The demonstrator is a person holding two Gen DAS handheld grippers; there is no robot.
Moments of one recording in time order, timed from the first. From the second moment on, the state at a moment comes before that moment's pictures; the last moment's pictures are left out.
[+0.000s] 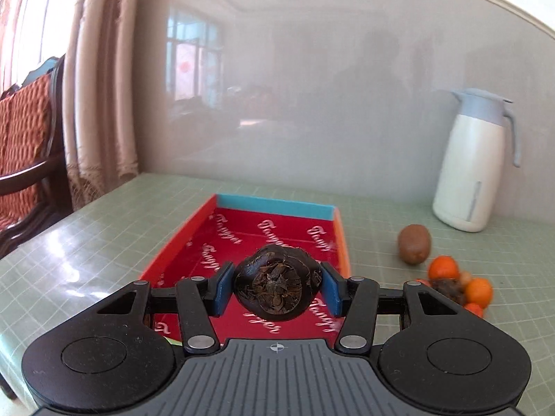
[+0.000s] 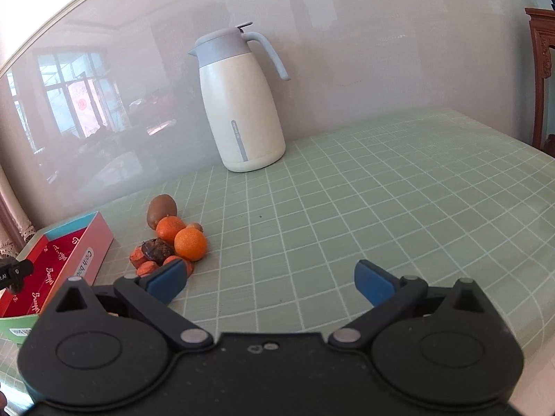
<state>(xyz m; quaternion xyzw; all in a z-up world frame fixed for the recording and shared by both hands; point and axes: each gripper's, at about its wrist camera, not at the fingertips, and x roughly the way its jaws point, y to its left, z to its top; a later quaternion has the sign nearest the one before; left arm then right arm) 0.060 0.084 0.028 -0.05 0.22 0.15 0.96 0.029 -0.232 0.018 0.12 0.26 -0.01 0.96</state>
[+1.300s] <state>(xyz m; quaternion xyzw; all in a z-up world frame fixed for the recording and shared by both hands) -0.025 0.179 0.036 -0.08 0.17 0.25 0.95 0.102 -0.128 -0.021 0.03 0.32 0.07 0.94</state>
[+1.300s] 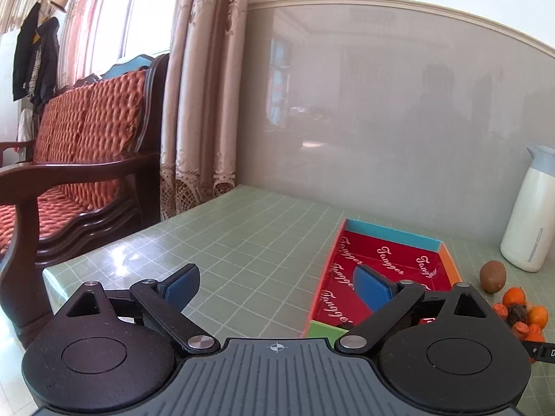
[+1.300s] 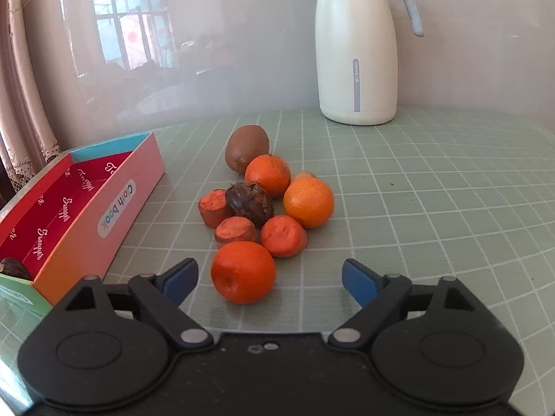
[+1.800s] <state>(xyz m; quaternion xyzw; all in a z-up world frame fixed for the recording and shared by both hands) -0.034 0.208 0.024 -0.13 0.16 0.30 0.93 0.089 -0.104 -0.012 0.00 0.29 0.13 0.95</state>
